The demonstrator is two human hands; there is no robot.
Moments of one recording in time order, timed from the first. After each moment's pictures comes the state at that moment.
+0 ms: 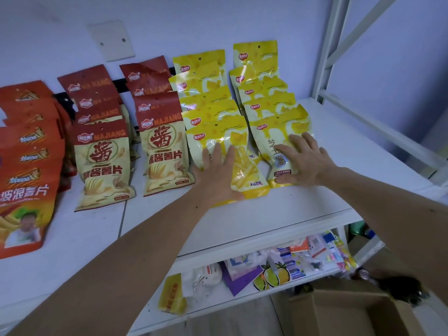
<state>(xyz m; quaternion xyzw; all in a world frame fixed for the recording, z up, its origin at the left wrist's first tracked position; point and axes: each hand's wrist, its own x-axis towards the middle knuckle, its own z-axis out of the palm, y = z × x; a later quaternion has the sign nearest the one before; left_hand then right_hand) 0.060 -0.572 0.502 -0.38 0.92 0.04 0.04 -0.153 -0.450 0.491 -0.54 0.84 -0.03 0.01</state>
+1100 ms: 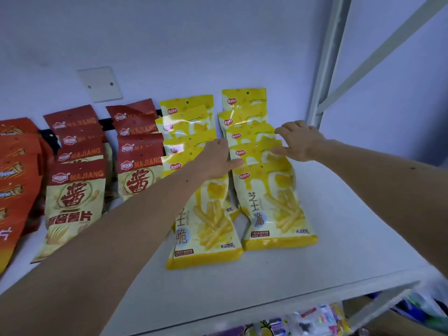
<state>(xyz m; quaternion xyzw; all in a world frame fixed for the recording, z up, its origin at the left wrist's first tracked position) -0.065 -0.645 0.599 -0.35 0.93 0.08 -0.06 -0.283 -0.543 0.601 -0.57 0.82 0.02 -0.06</state>
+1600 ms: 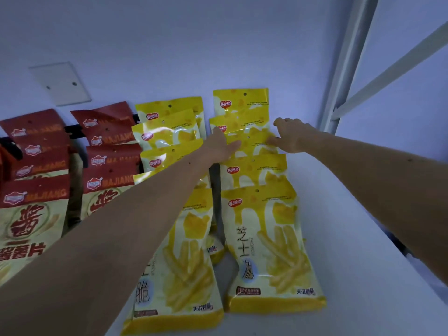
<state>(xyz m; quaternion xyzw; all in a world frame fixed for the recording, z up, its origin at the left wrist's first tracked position) -0.173 -0.738 0.586 -0.47 0.84 0.25 -0.11 -0.353 -0.647 0.594 -0.55 0.83 -0.05 0.01</state>
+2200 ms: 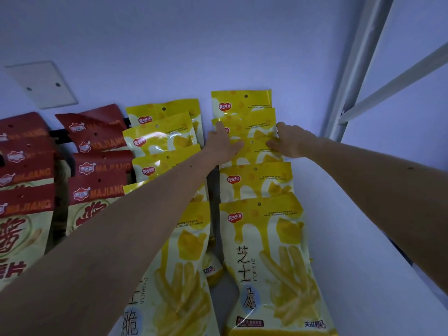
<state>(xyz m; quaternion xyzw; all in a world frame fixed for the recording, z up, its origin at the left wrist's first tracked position) -0.199 -0.767 0.575 -0.47 0.82 0.28 -0.15 -0.372 -0.679 0.577 -0.53 0.84 -0.10 0.08</state>
